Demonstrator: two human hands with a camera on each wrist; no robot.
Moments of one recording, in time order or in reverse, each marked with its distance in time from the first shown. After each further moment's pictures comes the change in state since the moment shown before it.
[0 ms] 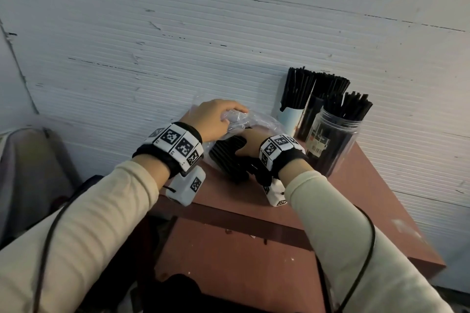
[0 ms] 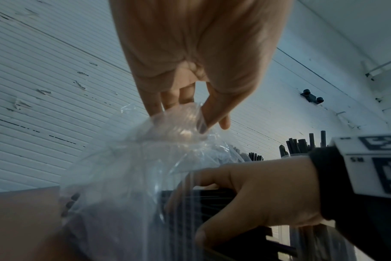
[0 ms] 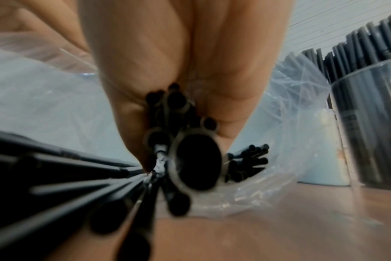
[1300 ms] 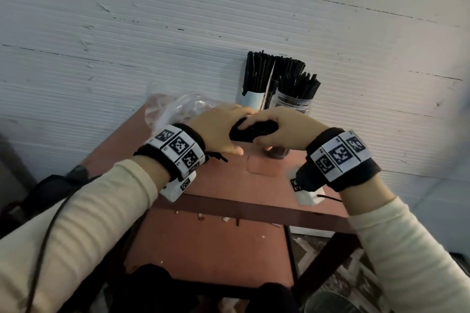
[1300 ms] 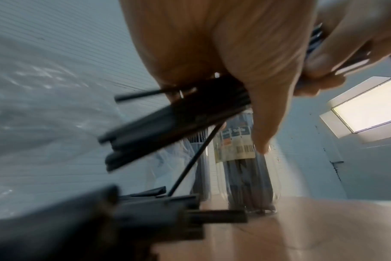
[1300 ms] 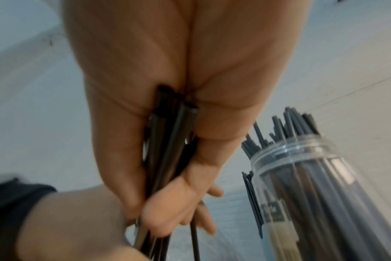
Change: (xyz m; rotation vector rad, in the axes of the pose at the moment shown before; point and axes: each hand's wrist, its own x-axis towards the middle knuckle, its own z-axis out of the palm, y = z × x) left_hand -0.003 0.072 0.060 0.172 -0.231 0.371; right_hand -0.131 0.083 -0.047 0.363 0.088 -0.148
